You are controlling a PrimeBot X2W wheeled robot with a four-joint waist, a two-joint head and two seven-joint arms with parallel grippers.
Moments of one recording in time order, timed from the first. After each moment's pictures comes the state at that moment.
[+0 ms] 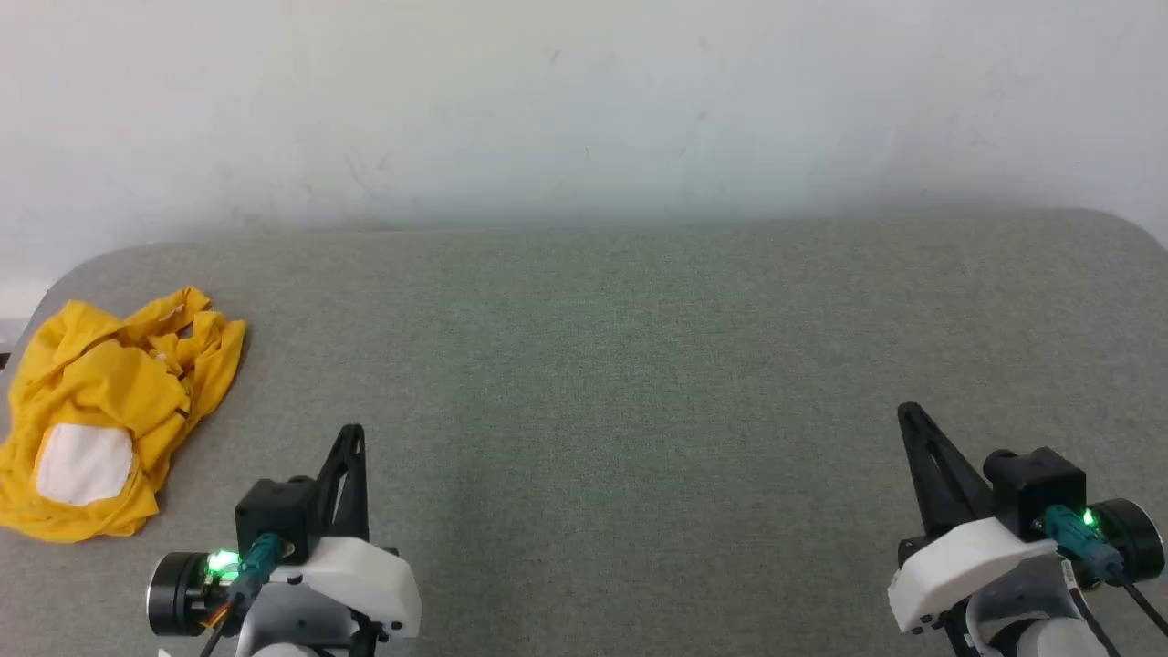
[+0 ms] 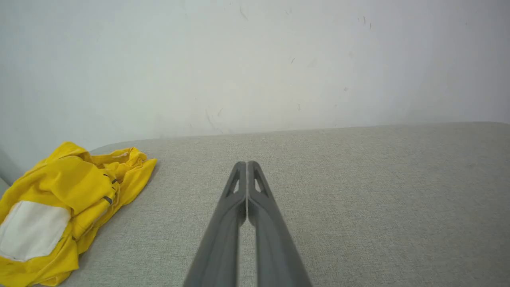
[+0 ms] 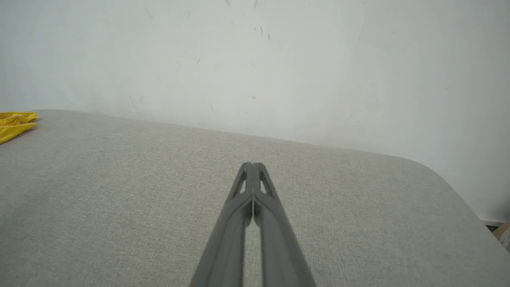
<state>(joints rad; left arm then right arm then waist) 0.01 0.05 0.00 0.01 -0.01 0.01 0.00 0.01 -0.05 0.00 0.01 0.01 0.13 0.00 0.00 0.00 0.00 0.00</state>
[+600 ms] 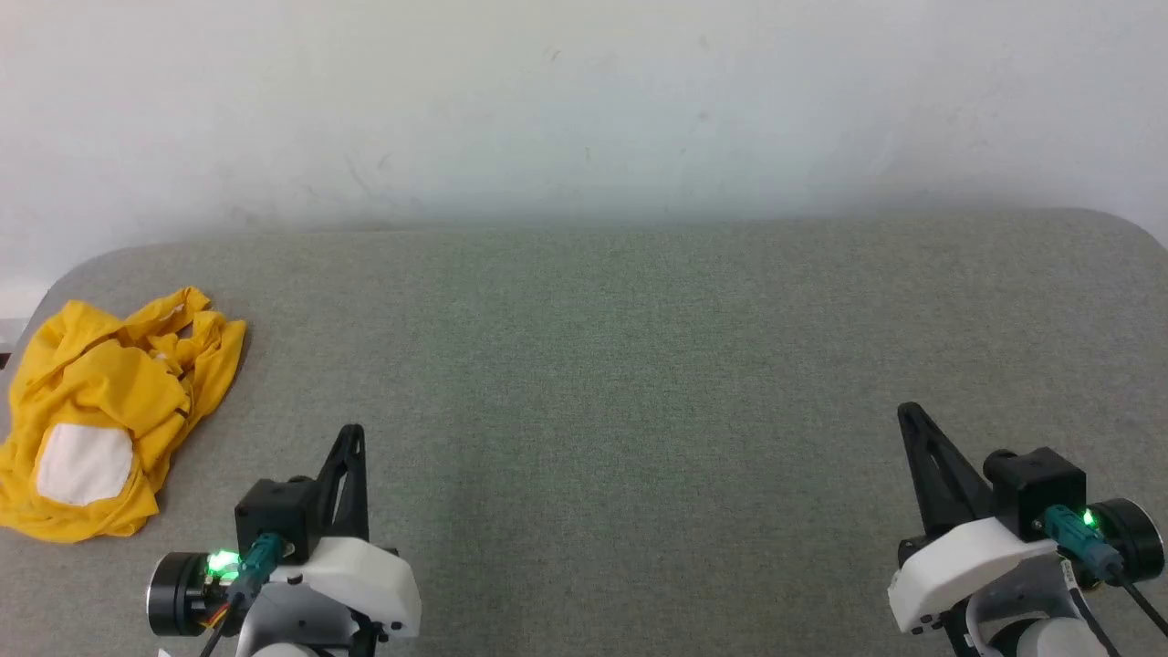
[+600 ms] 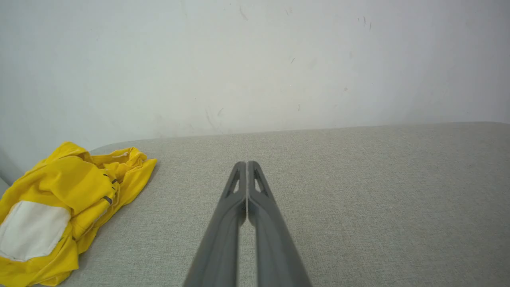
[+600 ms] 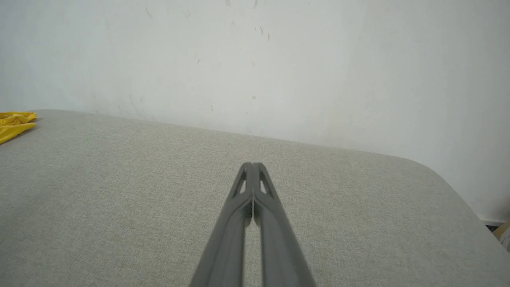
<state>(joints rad) 0.01 0.05 0.00 0.01 -0.01 0.01 0.00 0.01 -0.05 0.00 0.01 0.01 0.13 0.00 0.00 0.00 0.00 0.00</state>
